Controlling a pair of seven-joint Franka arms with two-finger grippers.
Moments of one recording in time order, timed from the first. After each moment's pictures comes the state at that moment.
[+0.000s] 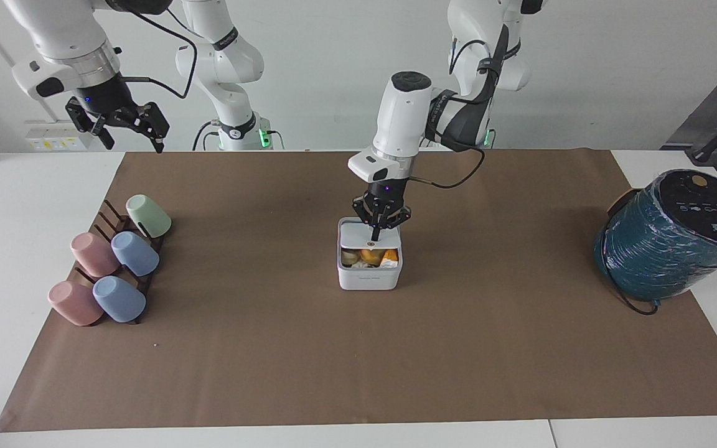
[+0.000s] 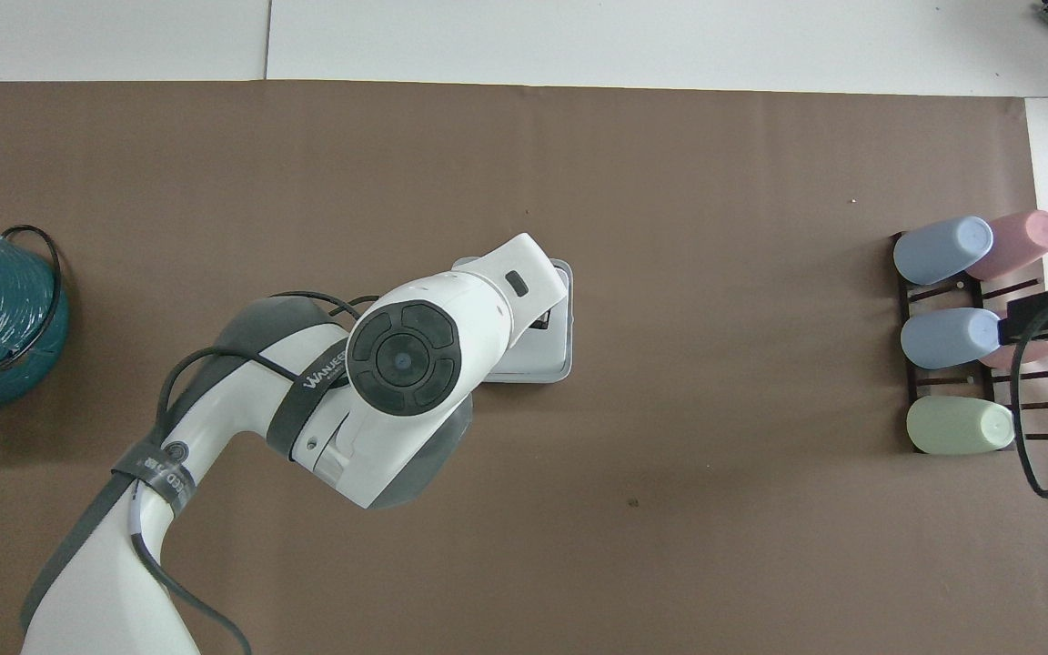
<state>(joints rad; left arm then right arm) -0.63 0.23 -0.03 -1.85 0.07 2.43 -0.45 -0.05 -0.08 0.00 -1.59 -0.05 1.48 0.04</state>
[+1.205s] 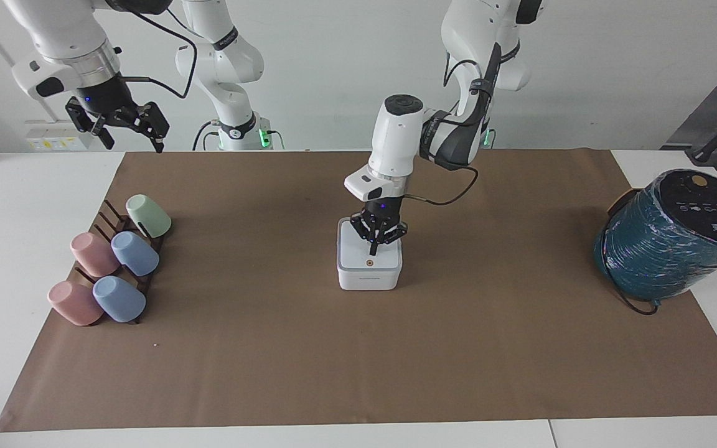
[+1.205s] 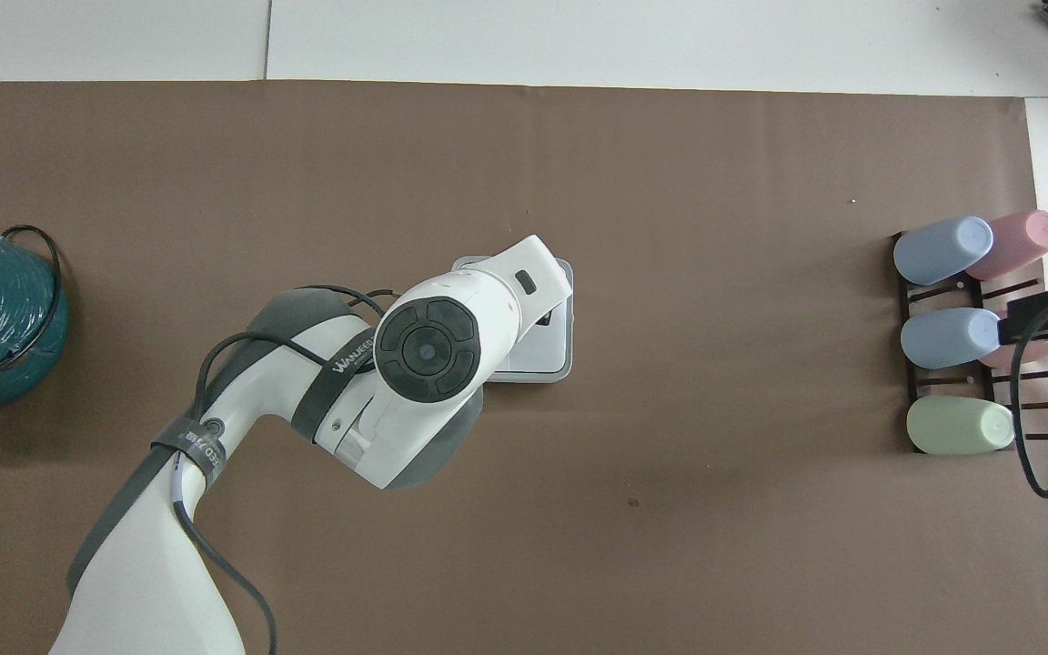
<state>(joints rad) -0.63 0.28 -0.03 -1.83 0.11 2.46 -0.45 -0.05 -0.08 0.00 -1.59 -0.05 1.48 0.04</state>
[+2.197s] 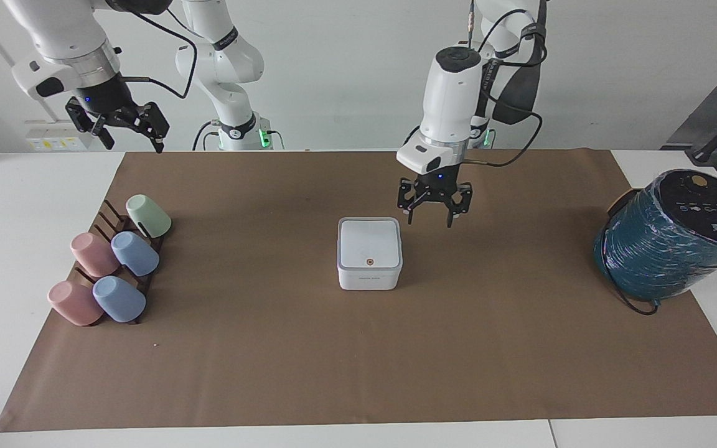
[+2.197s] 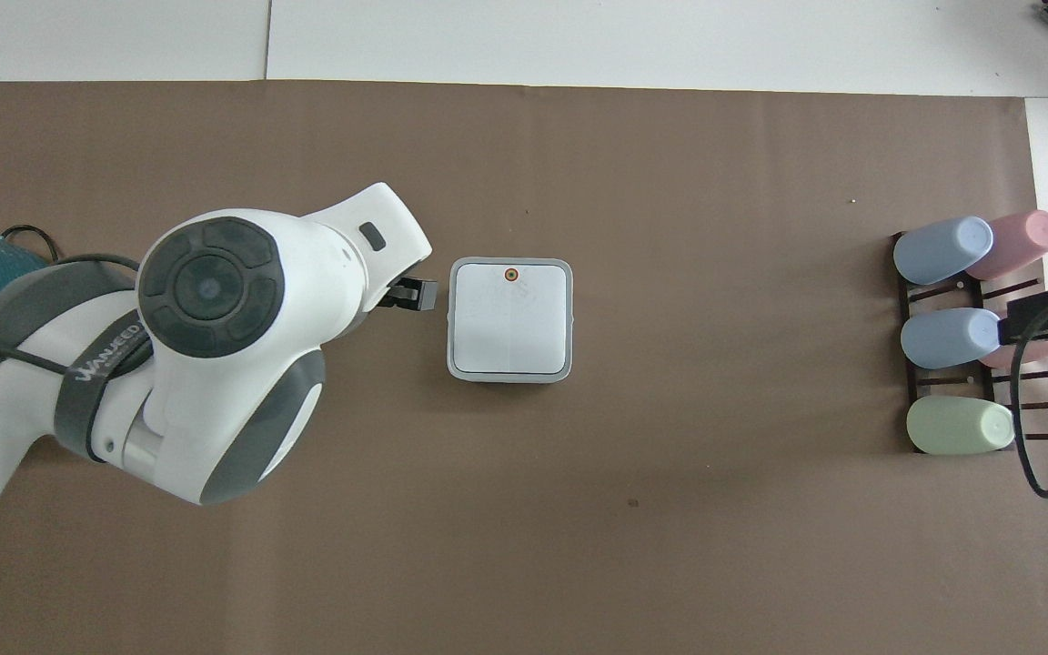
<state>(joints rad) -0.45 0.04 -0.02 -1.84 0.12 2.11 -0.27 -0.05 -0.08 0.00 -1.59 -0.05 1.48 0.04</state>
